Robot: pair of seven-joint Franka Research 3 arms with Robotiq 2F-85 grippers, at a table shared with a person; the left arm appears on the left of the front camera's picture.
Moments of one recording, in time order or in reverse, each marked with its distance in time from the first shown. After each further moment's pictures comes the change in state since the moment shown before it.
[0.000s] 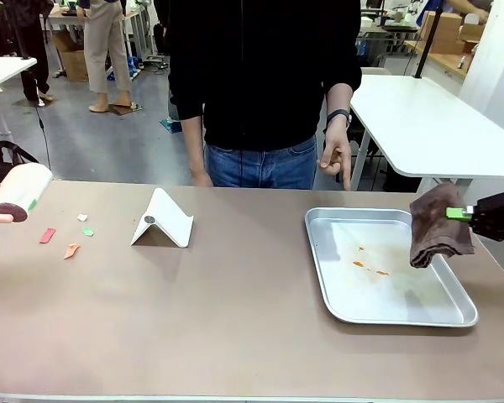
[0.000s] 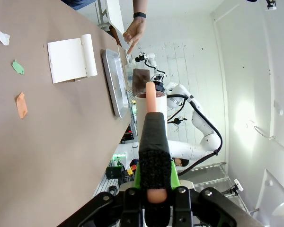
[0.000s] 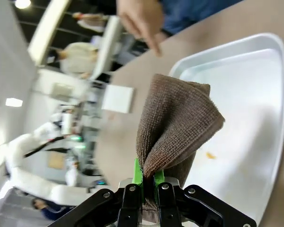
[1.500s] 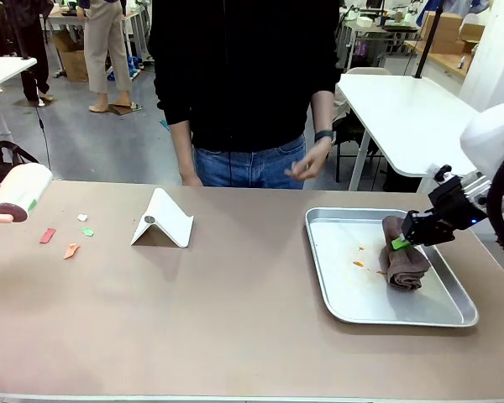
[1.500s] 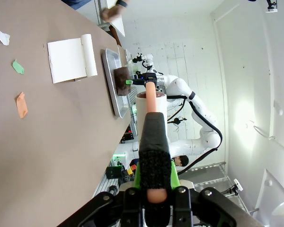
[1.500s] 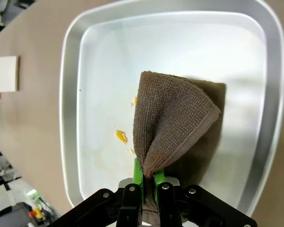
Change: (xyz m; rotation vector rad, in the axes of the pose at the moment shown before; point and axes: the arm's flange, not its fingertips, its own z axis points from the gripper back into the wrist) left arm 0.000 0.000 0.000 -0.001 0.000 0.001; right arm 0.024 0.012 -0.128 -0.554 0.324 0.049
